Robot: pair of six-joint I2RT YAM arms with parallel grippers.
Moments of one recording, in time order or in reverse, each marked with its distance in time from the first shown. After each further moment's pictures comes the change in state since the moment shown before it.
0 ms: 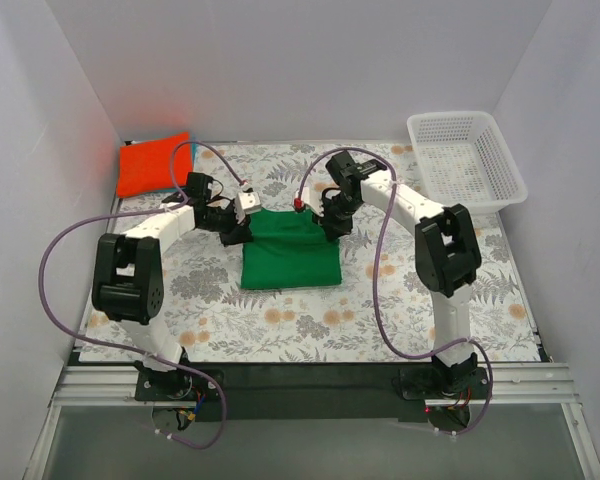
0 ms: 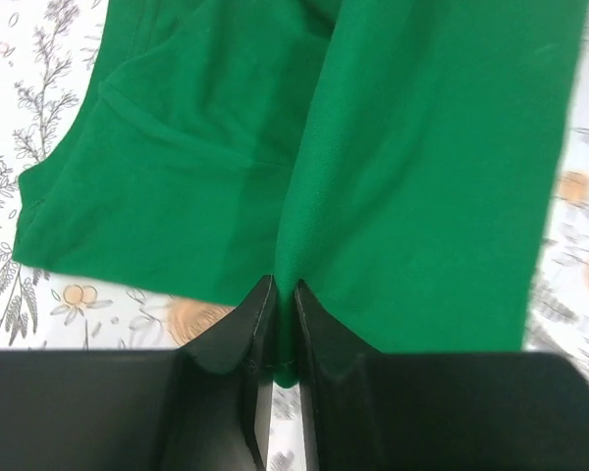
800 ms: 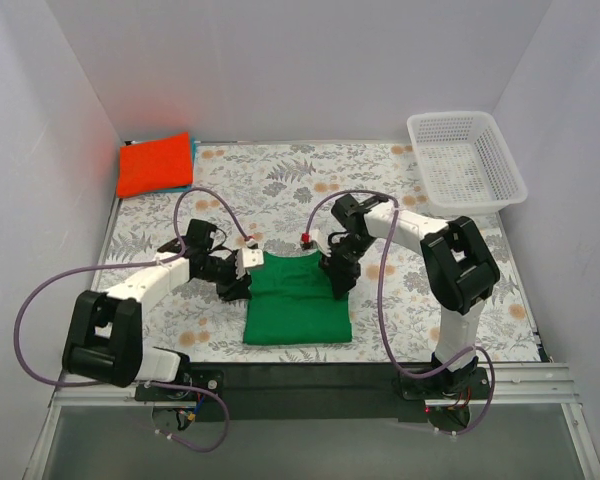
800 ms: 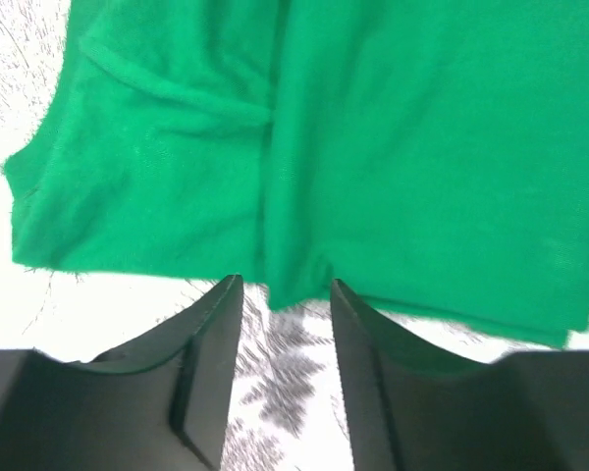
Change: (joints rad) left arm -0.105 -0.304 -0.423 0.019 -0.060 0.061; right arm 0.045 -0.094 -0.384 0.021 -0.183 0.176
